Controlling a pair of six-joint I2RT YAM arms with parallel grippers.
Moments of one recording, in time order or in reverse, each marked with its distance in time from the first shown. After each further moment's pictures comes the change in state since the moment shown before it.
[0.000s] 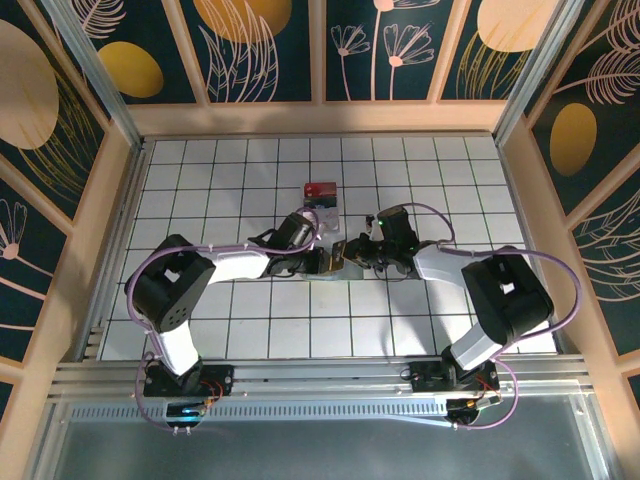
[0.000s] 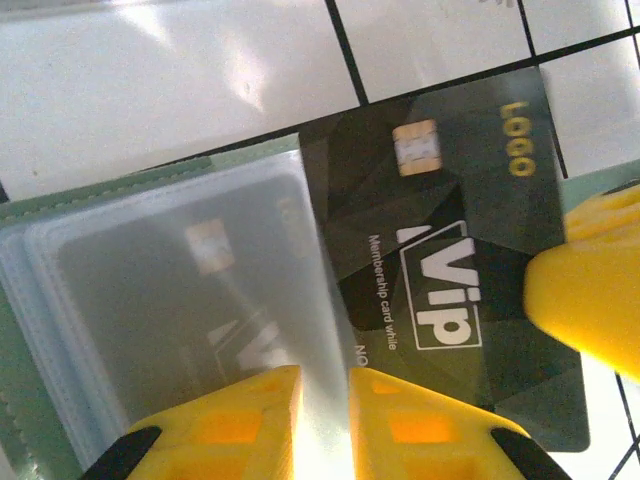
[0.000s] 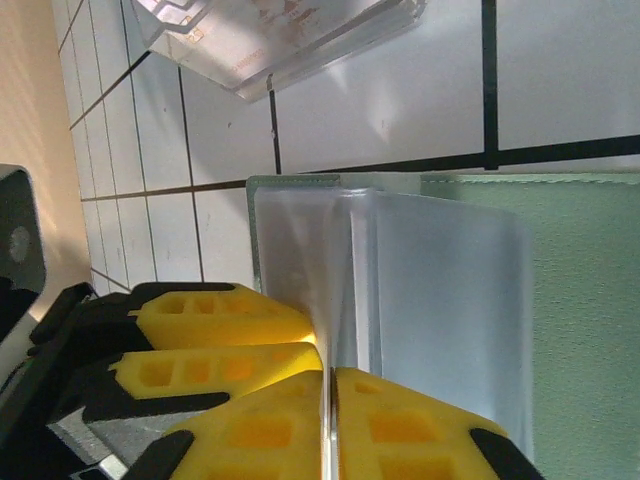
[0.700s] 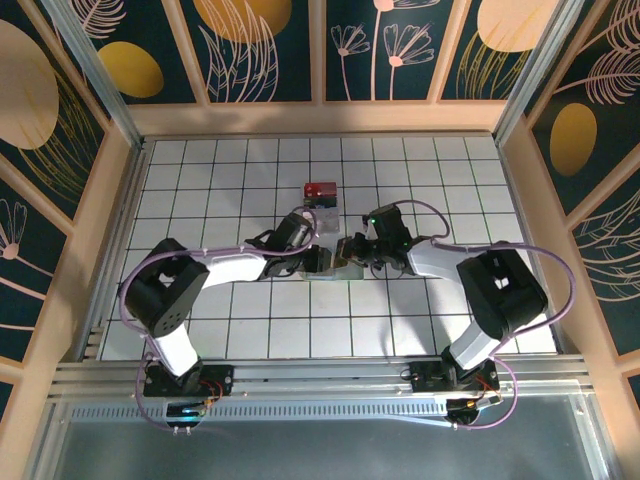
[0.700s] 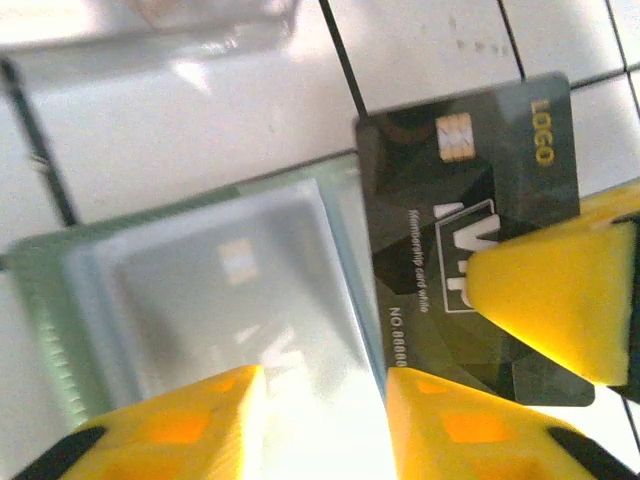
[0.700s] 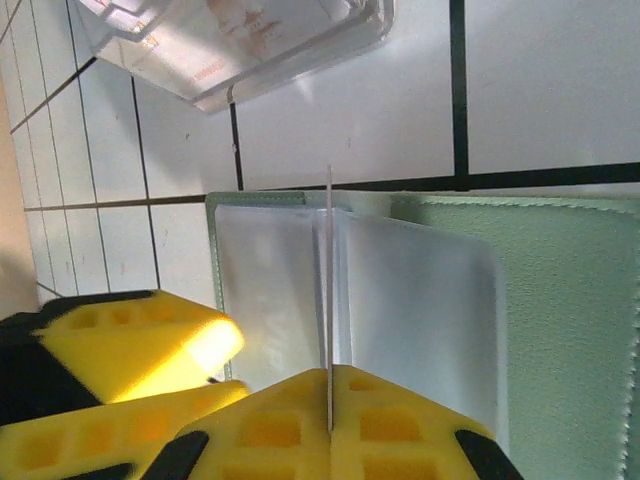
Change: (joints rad) left arm -0.006 -0.068 -0.025 0.007 -0.094 0.000; right arm 0.028 0.021 0.060 -0.095 0.097 -0.047
